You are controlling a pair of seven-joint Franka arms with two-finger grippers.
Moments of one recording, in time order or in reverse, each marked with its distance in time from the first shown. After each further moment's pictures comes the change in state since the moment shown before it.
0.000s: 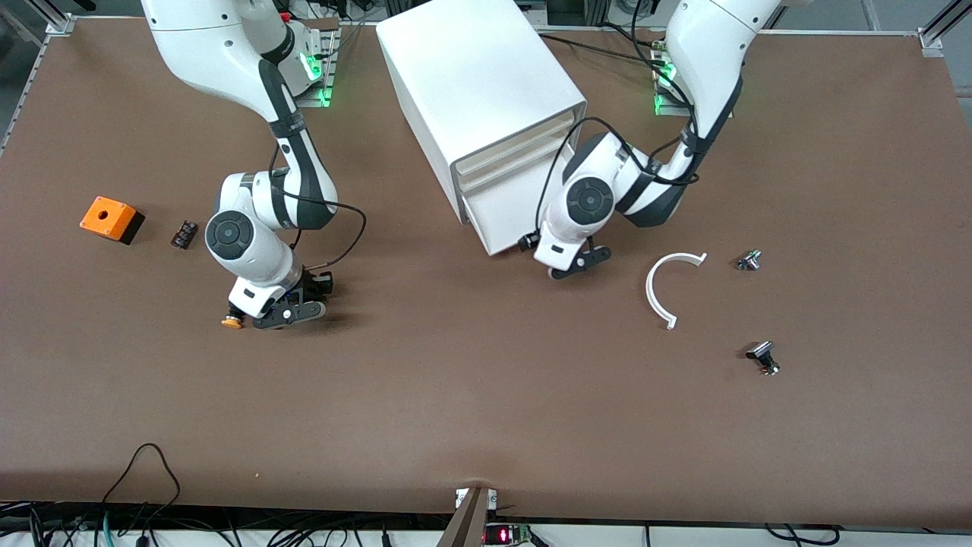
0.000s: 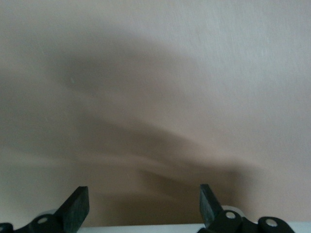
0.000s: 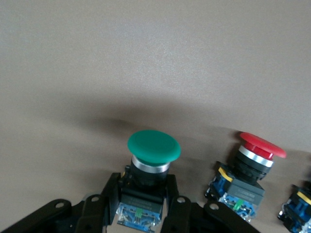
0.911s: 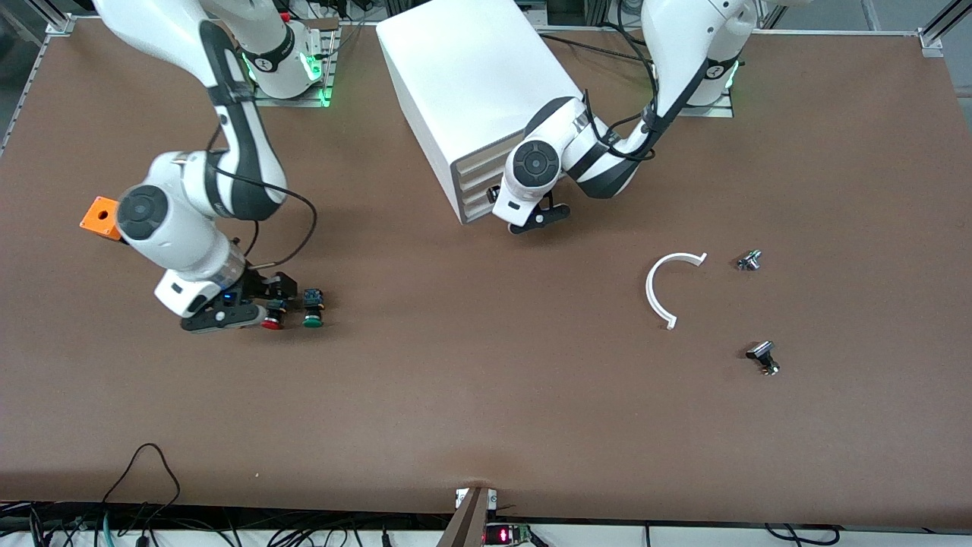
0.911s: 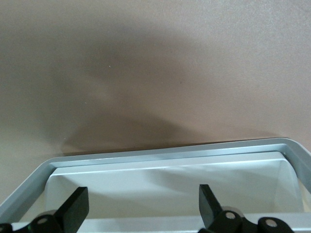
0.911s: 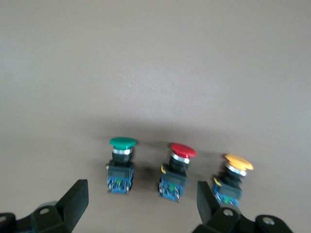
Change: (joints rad) left arm 0.000 -0.002 -0.151 -0.010 0.000 -0.114 -0.090; right arm -0.028 -0.178 -0.098 0.057 0.004 -0.149 -0.009
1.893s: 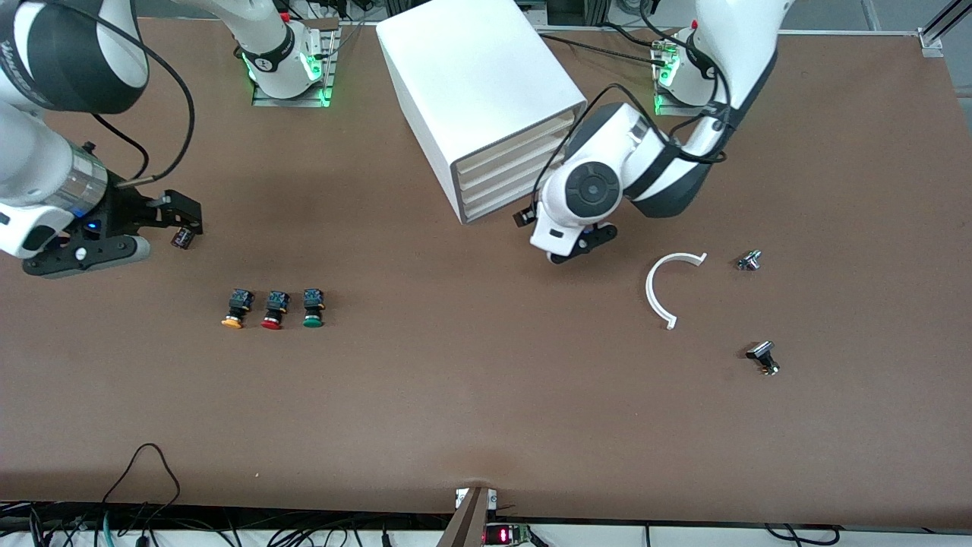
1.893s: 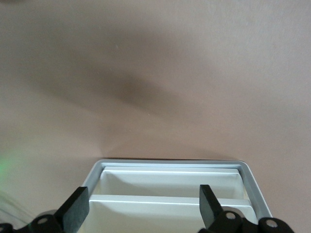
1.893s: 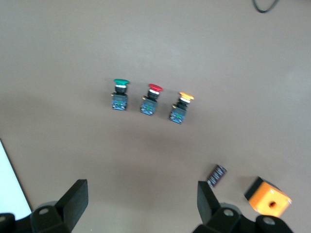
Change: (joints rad) left arm 0.175 -0.053 0.001 0.248 -0.008 -0.332 0.049; right arm -0.002 -0.170 -0.072 0.398 -0.188 -0.714 0.012
